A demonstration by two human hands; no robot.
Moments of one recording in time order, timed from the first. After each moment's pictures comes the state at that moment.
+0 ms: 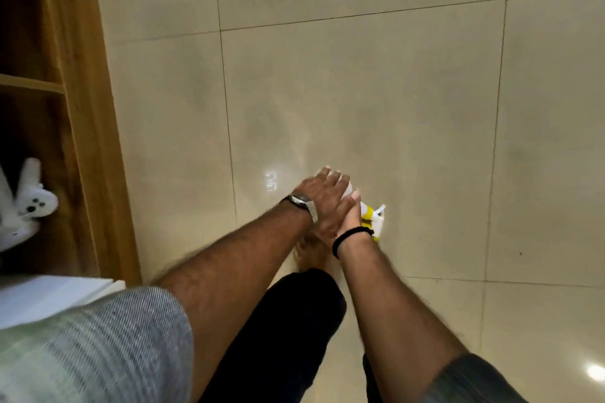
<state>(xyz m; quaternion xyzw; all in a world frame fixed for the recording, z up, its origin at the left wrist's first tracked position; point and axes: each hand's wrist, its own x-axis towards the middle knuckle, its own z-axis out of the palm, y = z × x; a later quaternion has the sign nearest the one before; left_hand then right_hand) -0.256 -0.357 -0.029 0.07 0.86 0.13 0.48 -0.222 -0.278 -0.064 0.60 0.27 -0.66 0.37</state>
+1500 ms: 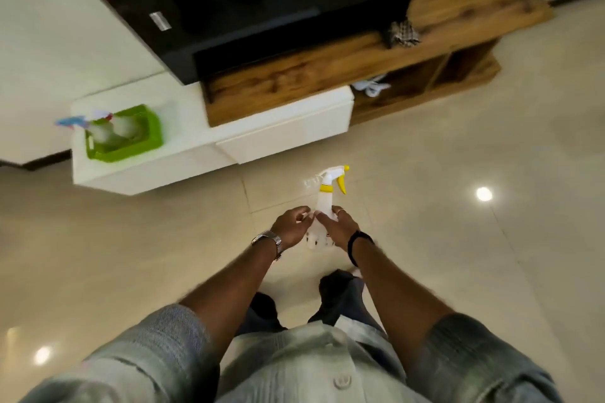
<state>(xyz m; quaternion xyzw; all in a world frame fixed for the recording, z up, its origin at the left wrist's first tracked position) 0.294 -0.196 0.617 -0.67 0.51 0.53 -0.02 0.137 -0.186 0.582 -0.31 0.70 -0.10 0.64</state>
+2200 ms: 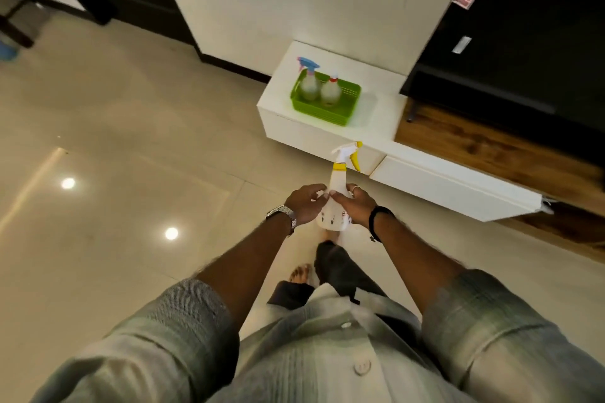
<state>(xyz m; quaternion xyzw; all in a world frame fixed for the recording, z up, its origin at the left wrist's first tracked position) 0.728 -0.102 0.651 -0.78 0.35 0.46 -0.23 0.591 -0.200 0.637 -0.60 0.54 0.09 0.58</state>
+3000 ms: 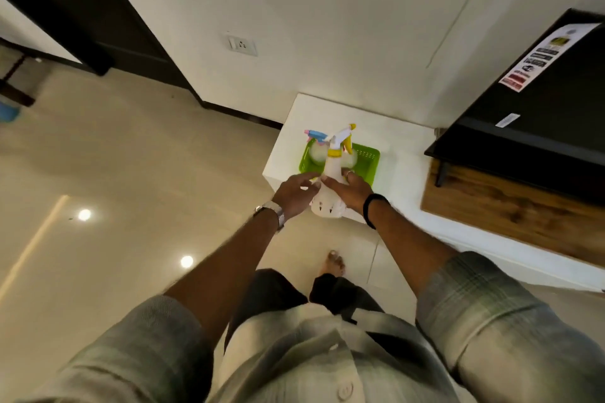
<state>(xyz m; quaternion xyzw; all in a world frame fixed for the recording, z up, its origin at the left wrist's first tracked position) 0.964 -0.330 0.656 -0.80 0.32 0.44 -0.26 0.829 -0.437 0.627 -0.60 0.52 0.02 0.61</state>
